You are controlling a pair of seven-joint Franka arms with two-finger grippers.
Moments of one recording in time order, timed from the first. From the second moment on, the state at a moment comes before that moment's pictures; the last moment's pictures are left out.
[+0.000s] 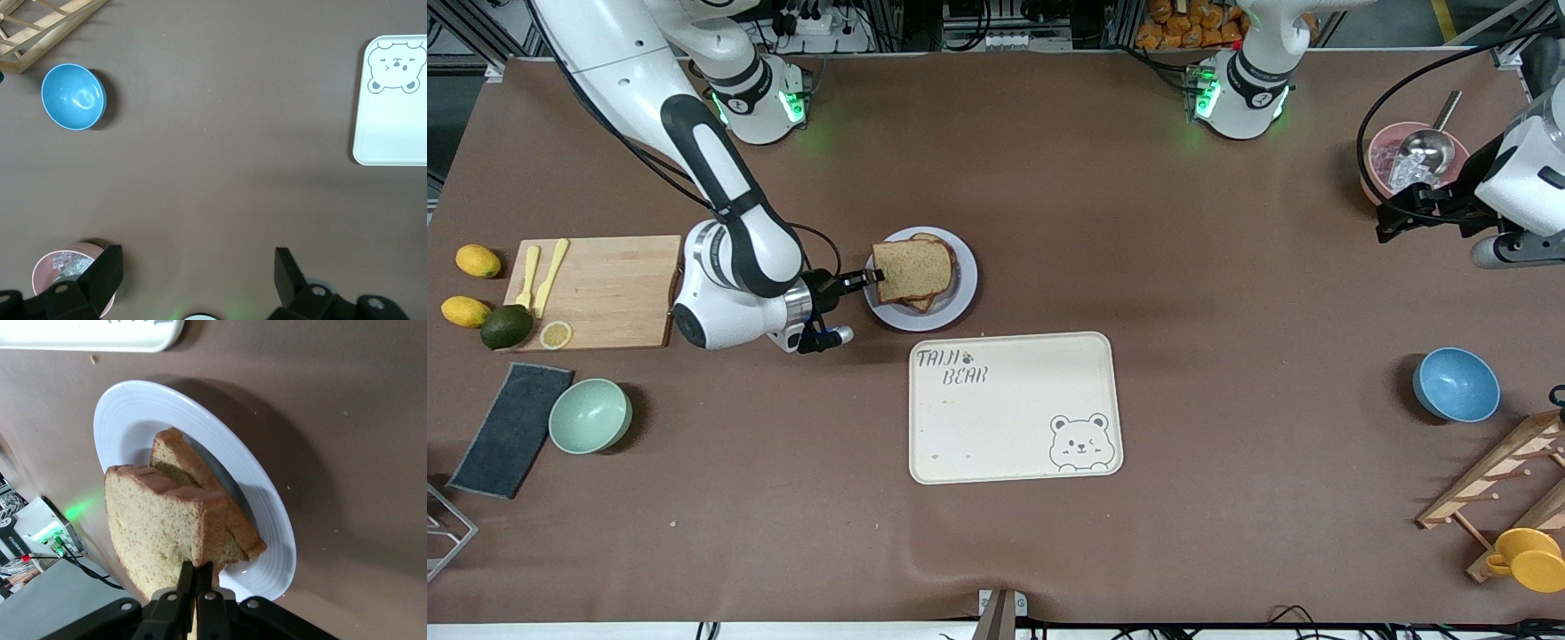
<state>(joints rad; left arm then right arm) 0.04 0.05 -0.15 -1.50 0.05 1.47 -0.14 0.21 0.48 0.08 -2.01 0.76 1.93 -0.33</state>
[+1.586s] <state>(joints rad) 0.04 0.05 -0.15 -1.50 0.05 1.47 -0.14 0.08 0.47 -0.15 -1.68 0.44 1.61 -0.24</state>
